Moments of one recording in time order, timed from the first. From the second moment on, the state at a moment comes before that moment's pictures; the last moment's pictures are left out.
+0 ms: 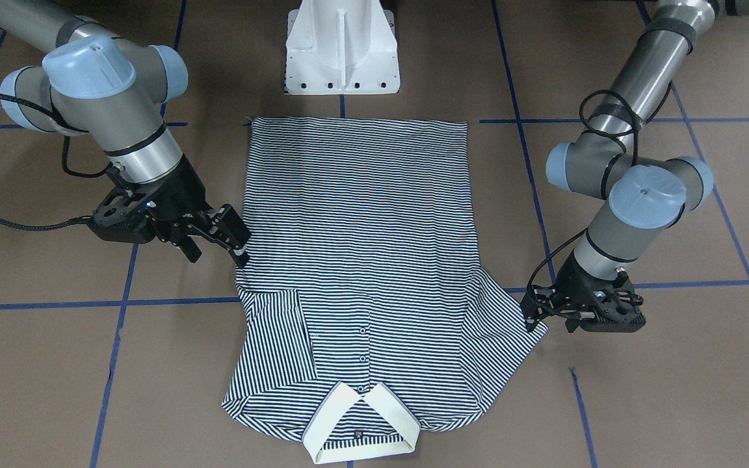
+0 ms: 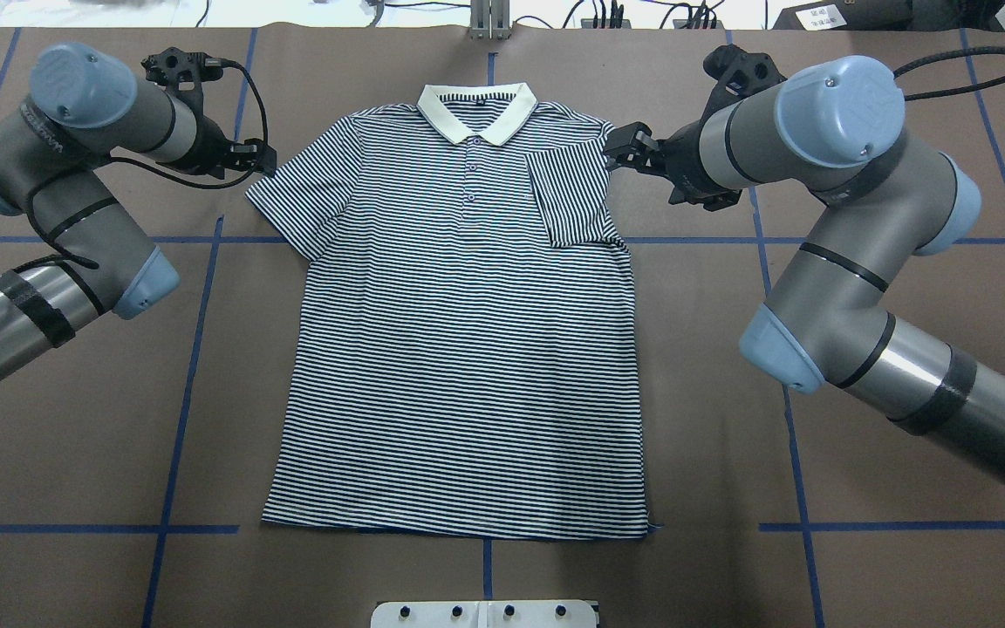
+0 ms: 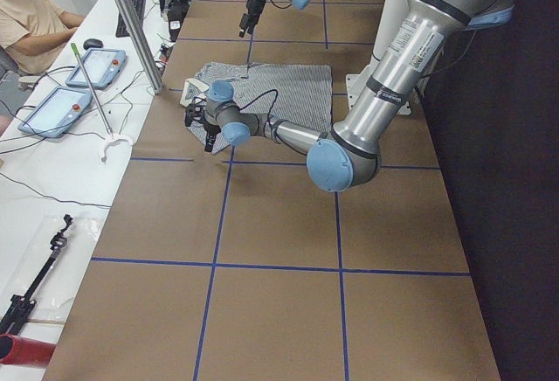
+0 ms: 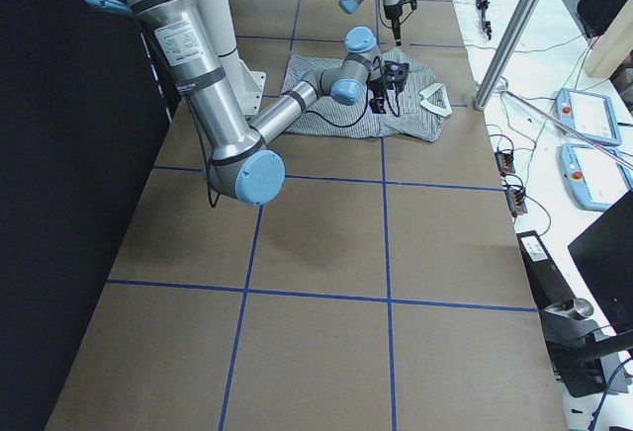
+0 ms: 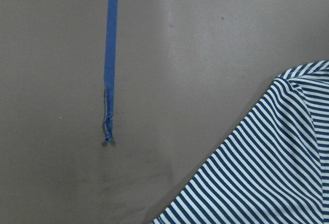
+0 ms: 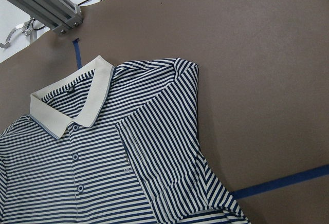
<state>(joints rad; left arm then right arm) -0.89 -2.13 -1.22 -2.27 -1.94 -0.97 0.78 -1.09 1.71 -1.11 1.85 1.51</state>
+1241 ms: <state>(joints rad) -0.85 -2.13 -1.19 -2.26 -1.87 -0.93 0.78 -1.18 1.81 -1.11 1.86 1.50</state>
